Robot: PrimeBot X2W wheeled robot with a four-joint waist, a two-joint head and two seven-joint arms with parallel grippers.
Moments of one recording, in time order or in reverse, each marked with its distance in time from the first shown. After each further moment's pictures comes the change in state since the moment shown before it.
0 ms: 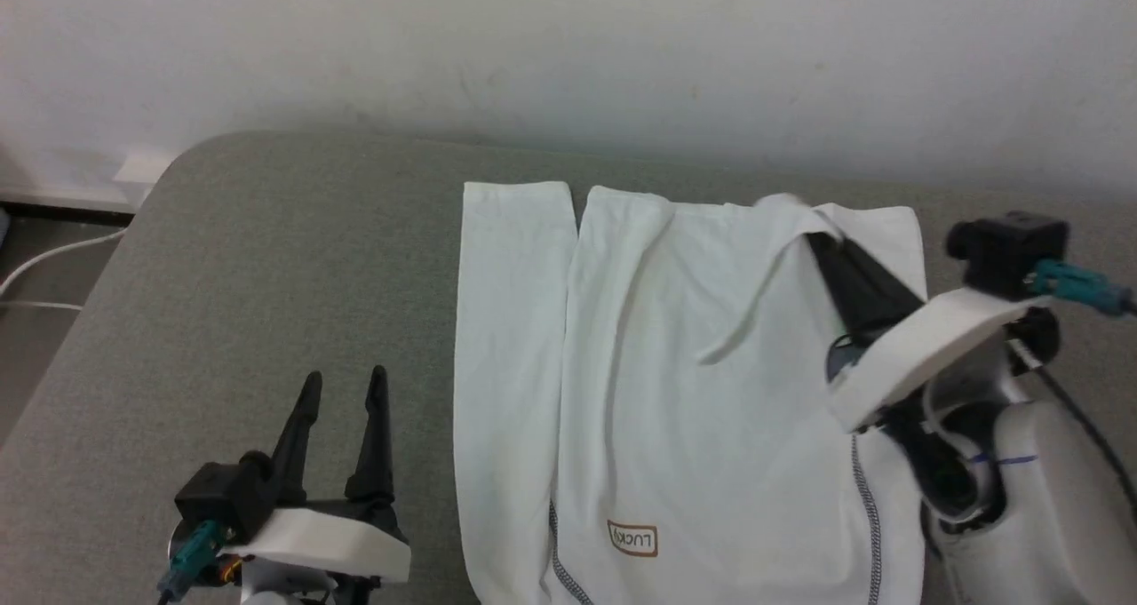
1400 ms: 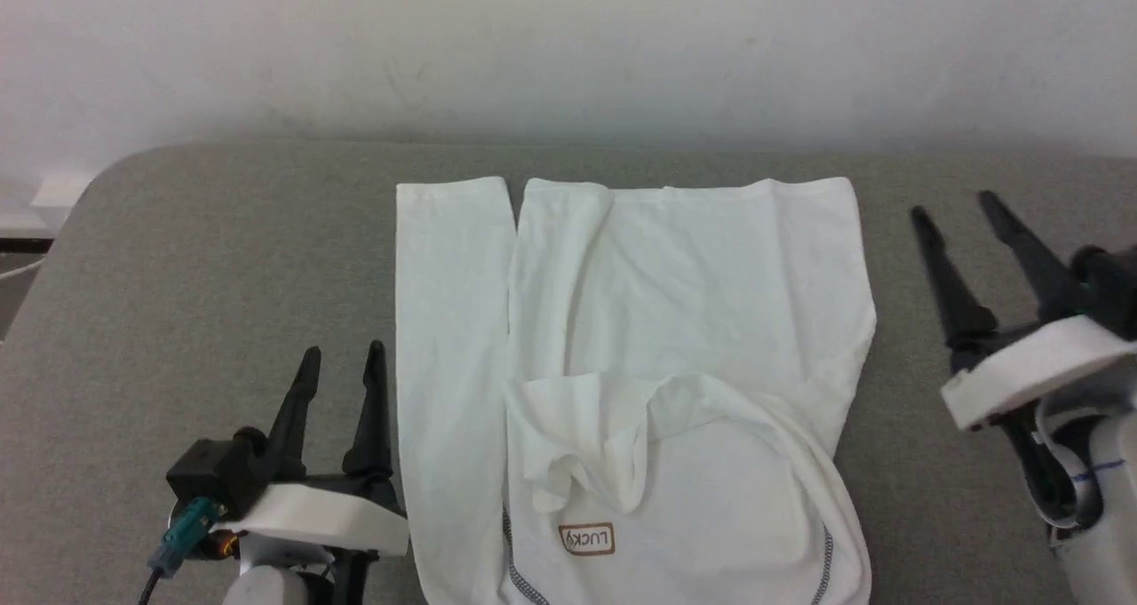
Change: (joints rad) left arm -0.041 -0.002 0.002 0.011 -0.028 -0.008 0.000; right arm 0.003 -0.195 0.013 0.119 -0.110 0.001 -0.291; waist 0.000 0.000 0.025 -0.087
